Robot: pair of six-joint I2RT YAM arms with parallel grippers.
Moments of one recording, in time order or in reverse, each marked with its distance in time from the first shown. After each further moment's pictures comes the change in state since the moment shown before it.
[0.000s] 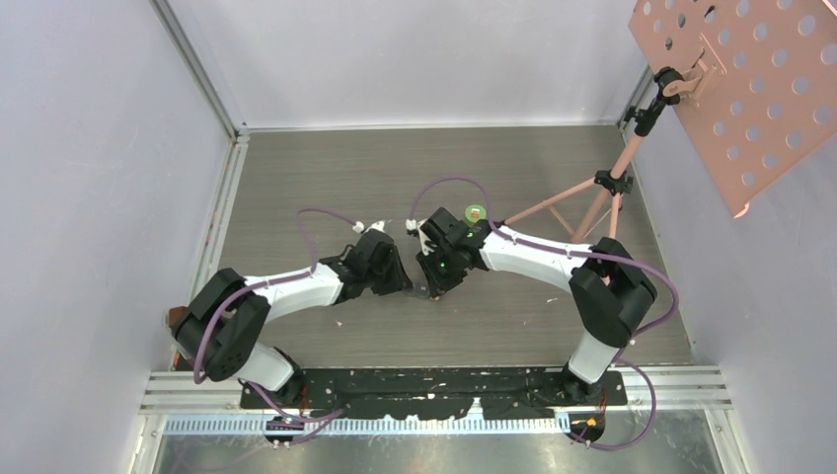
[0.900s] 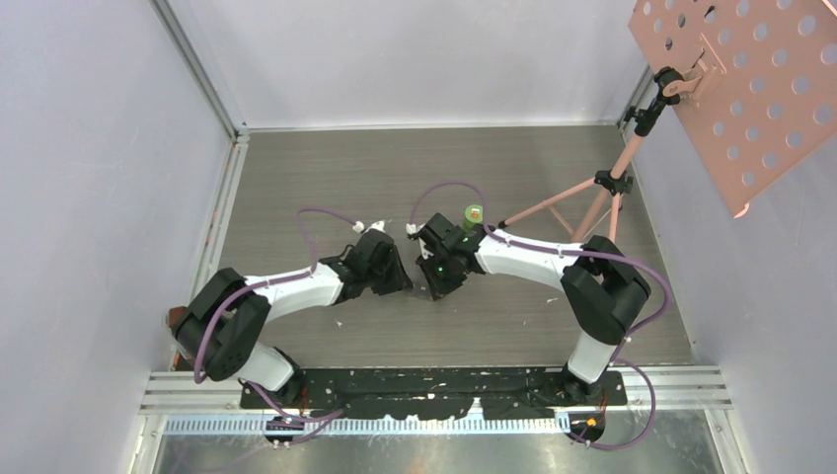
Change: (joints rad) left arm 0.000 0.001 0.000 0.002 0.000 0.000; right arm 0.017 0.037 -0.019 0.023 0.057 0.030
